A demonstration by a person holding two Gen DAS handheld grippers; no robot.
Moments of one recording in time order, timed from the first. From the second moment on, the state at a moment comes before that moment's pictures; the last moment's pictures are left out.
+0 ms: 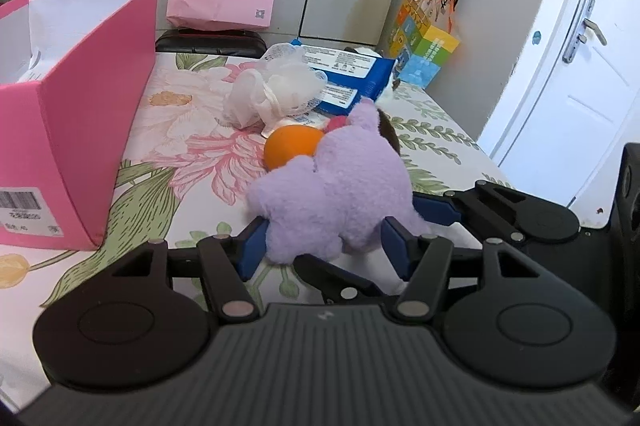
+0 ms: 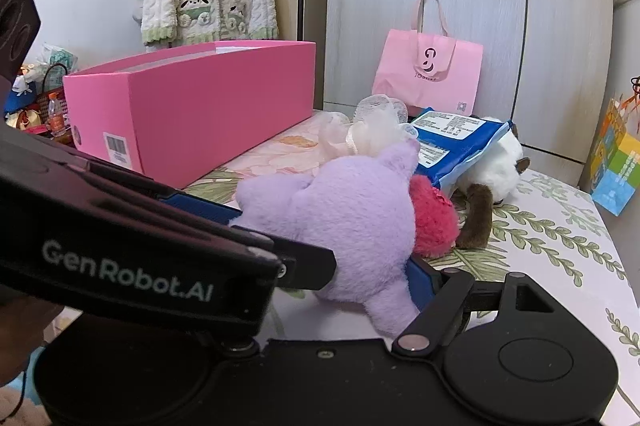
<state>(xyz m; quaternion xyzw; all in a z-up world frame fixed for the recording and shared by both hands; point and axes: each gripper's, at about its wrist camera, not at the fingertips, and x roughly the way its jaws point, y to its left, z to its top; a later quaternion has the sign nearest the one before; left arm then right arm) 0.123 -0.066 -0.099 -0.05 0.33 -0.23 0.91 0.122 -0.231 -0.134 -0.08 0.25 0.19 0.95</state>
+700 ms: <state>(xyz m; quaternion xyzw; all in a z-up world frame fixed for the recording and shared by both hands) 0.056 -0.011 -0.039 -0.04 0.38 -0.25 0.89 0.053 -0.184 -0.076 -0.13 0.27 0.24 0.92</state>
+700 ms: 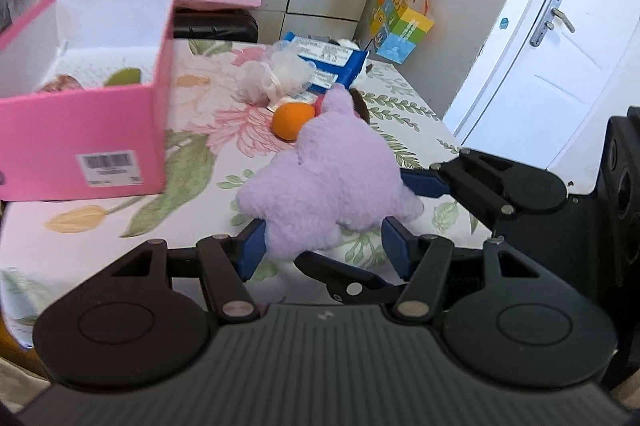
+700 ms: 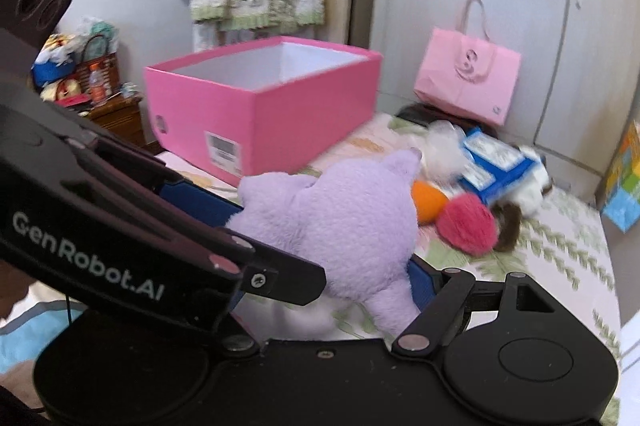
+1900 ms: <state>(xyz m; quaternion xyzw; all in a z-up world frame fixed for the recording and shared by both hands) 0.154 0.099 0.059 -0.01 0.40 -0.18 0.90 0.138 -0.063 0.008 -0.18 0.20 0.32 0.91</state>
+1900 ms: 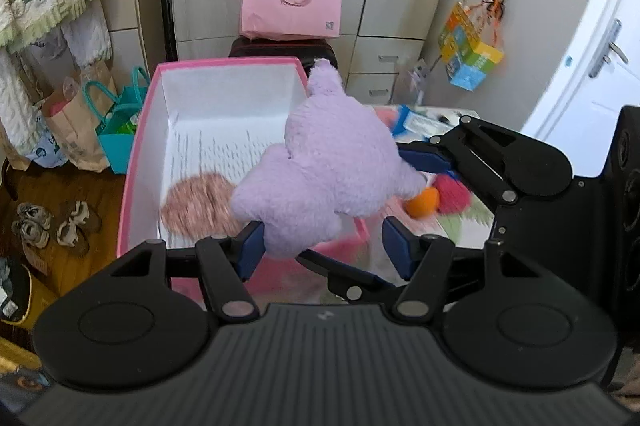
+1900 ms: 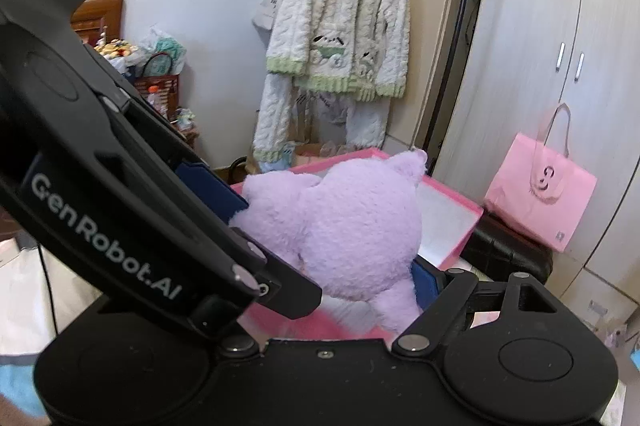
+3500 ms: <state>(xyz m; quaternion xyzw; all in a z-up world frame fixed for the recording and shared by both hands) 0.247 0.134 0.037 -0.04 0.37 -0.13 0.92 0.275 -0.109 0.017 -0.12 0.32 0.39 0.86</state>
